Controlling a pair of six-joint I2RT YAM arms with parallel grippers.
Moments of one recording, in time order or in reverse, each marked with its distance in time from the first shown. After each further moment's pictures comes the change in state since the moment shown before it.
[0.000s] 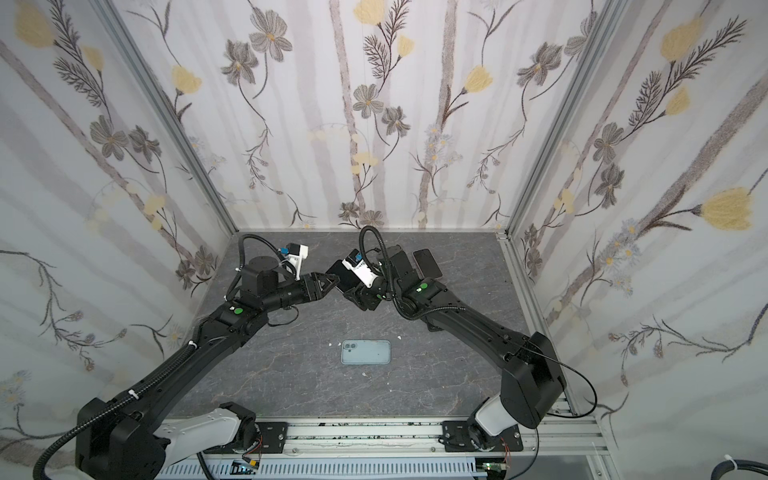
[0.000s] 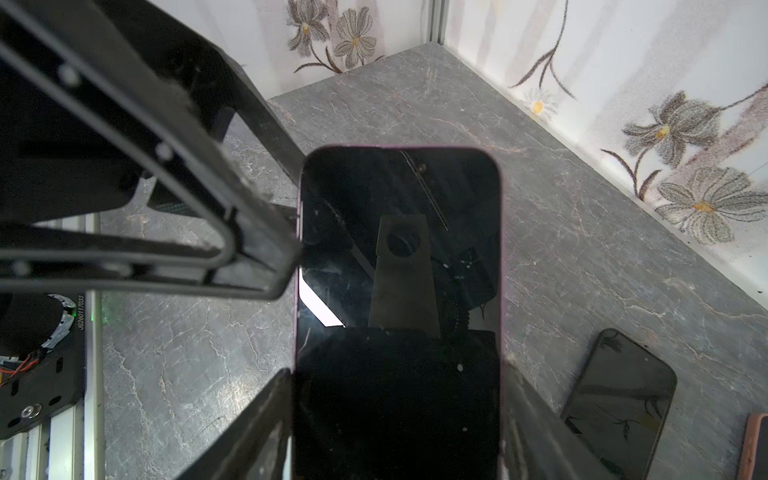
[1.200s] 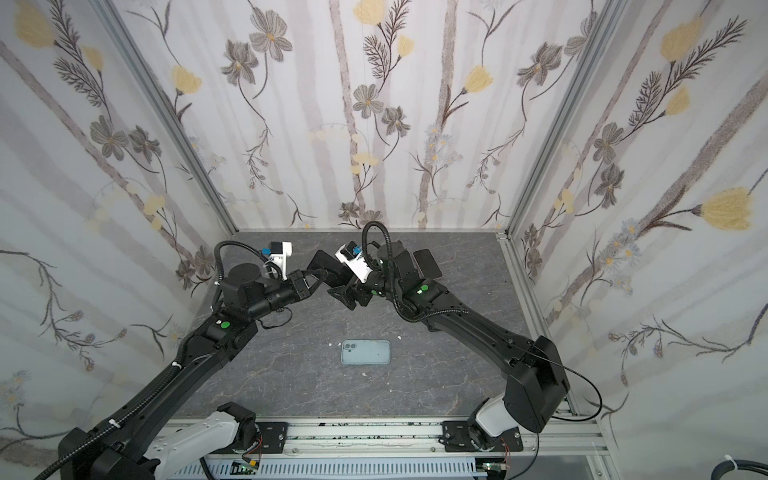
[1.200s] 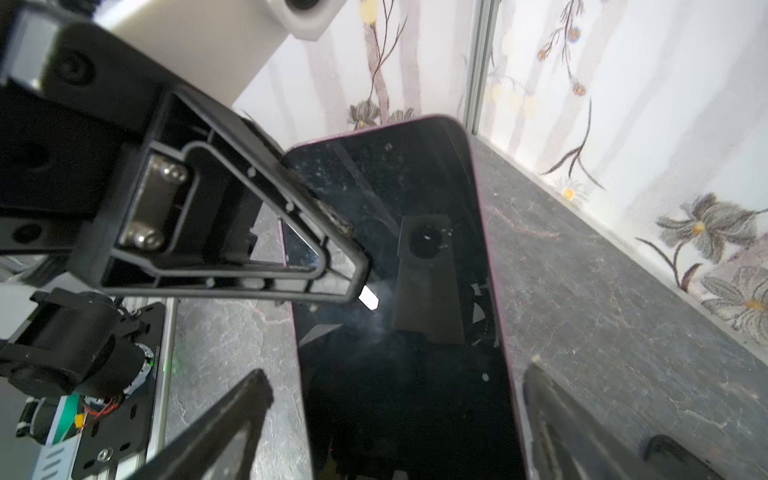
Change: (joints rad) left arm 0.002 -0.151 -0.058 0.134 -0.084 -0.136; right arm 0.023 -0.035 0.013 0.175 -0.109 0.101
